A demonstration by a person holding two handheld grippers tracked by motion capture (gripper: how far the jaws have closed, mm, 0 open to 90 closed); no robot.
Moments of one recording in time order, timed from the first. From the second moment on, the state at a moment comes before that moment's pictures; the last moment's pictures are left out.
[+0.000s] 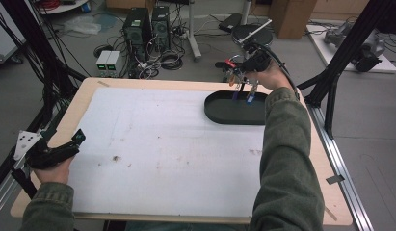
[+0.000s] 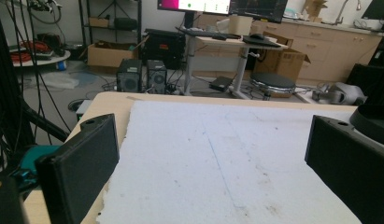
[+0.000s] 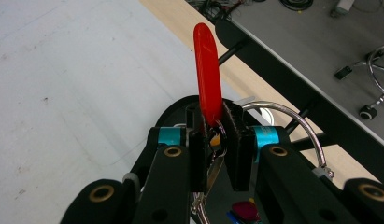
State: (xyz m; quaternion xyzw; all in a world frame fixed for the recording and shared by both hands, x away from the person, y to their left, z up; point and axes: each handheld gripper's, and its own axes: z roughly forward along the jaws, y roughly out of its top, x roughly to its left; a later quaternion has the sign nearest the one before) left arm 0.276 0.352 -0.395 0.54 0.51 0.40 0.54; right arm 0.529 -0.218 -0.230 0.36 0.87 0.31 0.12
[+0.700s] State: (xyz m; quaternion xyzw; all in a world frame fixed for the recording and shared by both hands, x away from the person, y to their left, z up) left arm 0.276 0.352 -0.395 0.54 0.51 0.39 0.54; right arm 0.530 -0.222 -0.242 0.39 0.86 0.30 0.15
